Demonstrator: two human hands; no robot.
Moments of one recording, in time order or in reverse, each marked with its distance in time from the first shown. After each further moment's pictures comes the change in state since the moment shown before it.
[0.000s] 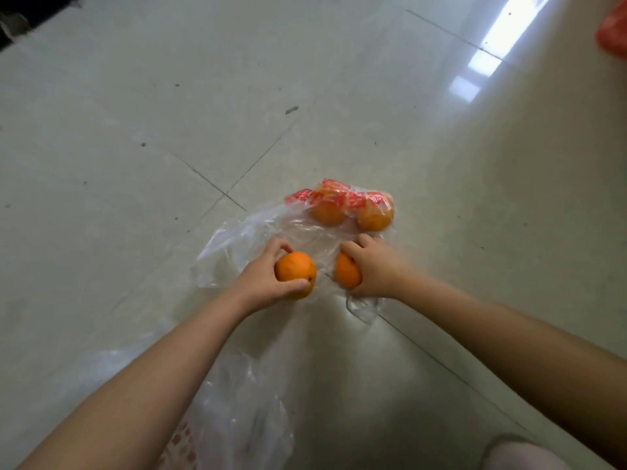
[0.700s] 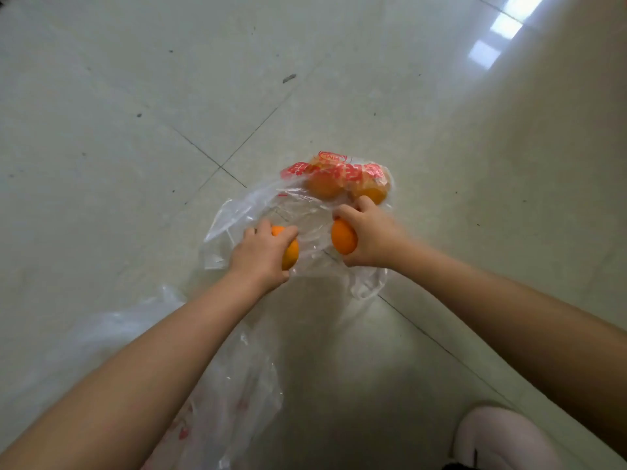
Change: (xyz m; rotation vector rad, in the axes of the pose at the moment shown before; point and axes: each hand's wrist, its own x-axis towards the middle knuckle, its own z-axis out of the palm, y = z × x) left_hand -0.009 0.014 0.017 0.723 0.083 -0.086; right_hand -0.018 -0.005 -0.022 0.131 0.084 -0.005
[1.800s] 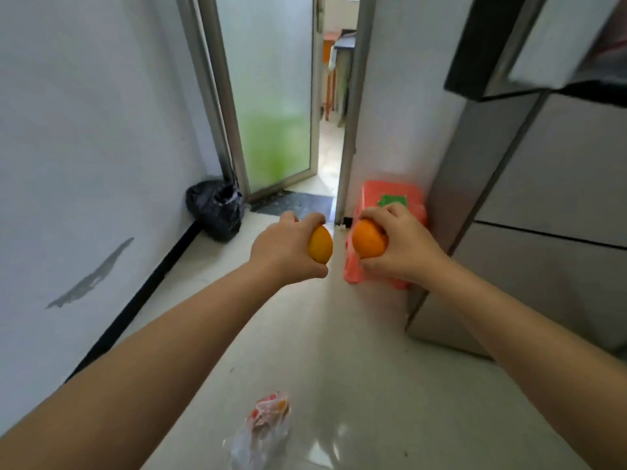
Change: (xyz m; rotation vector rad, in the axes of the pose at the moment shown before) left_hand -0.461 0.293 -0.702 0.026 0.425 0.637; right_hand -0.512 -0.173 -0.689 0.207 0.787 0.315
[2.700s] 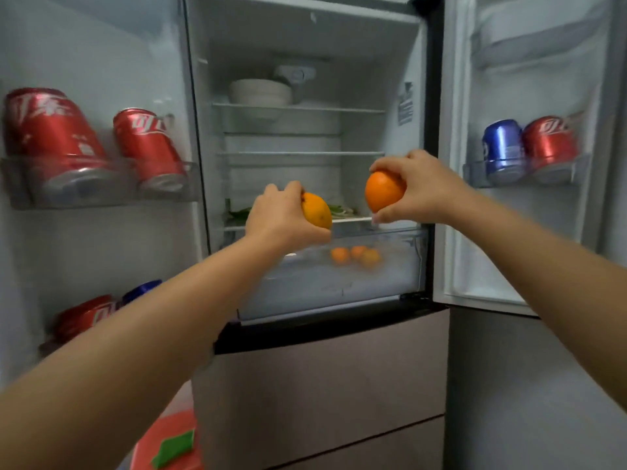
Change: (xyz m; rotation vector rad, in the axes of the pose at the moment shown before) left_hand 0.133 0.610 -0.158 -0.228 0.451 0.602; right_hand -0.138 0.253 -0.571 -0.459 0.690 0.267
